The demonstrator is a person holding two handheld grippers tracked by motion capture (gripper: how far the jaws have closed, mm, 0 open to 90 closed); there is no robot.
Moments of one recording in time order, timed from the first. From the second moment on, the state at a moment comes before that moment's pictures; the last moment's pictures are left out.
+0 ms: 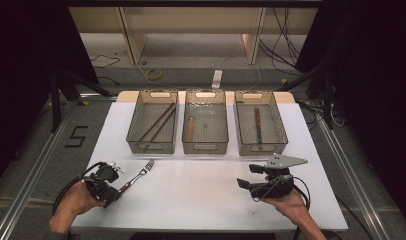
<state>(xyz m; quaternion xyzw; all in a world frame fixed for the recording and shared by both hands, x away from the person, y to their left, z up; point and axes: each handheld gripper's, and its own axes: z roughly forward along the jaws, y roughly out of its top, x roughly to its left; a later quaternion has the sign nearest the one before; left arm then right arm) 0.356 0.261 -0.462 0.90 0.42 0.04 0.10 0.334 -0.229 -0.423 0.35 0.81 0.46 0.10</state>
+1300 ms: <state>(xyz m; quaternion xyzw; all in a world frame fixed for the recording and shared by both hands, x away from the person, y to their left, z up) 0.353 0.177 -0.423 0.91 0.37 -0.02 0.20 0.325 -0.210 -0.418 0.30 0.83 0.46 0.11</state>
